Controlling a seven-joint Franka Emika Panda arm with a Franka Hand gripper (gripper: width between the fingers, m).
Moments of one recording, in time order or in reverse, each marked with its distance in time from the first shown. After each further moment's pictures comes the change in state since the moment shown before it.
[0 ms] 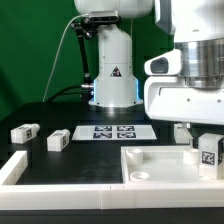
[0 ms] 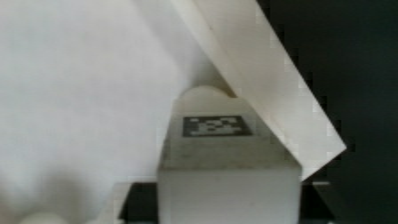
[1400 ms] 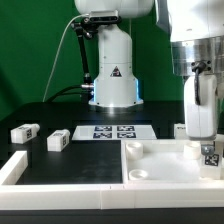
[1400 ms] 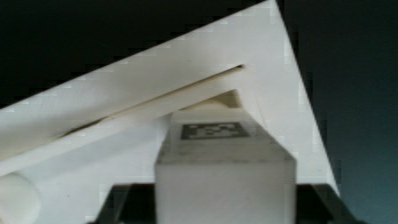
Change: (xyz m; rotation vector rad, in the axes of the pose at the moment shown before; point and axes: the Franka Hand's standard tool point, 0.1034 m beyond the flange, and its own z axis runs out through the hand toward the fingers) arm 0.000 0.002 -0.002 0.014 -0.013 1.187
